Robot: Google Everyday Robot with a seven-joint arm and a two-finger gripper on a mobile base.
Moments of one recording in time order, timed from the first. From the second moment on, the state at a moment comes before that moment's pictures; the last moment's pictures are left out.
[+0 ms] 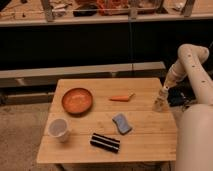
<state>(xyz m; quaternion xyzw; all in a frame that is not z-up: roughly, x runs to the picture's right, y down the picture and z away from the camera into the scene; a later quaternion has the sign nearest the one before) 0.388 -0.004 0.867 -0.28 -0.03 0.12 0.95</state>
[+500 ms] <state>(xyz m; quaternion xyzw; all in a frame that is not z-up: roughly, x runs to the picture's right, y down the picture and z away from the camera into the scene) 0.383 0.007 0.874 -0.29 -0.04 0.10 0.95</state>
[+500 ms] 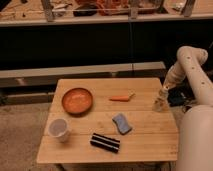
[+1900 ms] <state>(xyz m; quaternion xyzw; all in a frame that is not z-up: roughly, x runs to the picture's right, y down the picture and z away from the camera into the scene) 0.351 0.030 0.858 -0.28 -0.06 0.06 0.96</state>
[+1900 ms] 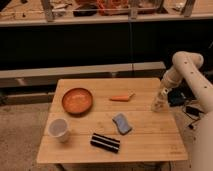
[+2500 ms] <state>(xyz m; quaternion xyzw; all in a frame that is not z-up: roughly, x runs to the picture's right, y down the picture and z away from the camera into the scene) 0.332 0.043 0.839 -0.28 -0.07 0.05 0.96</state>
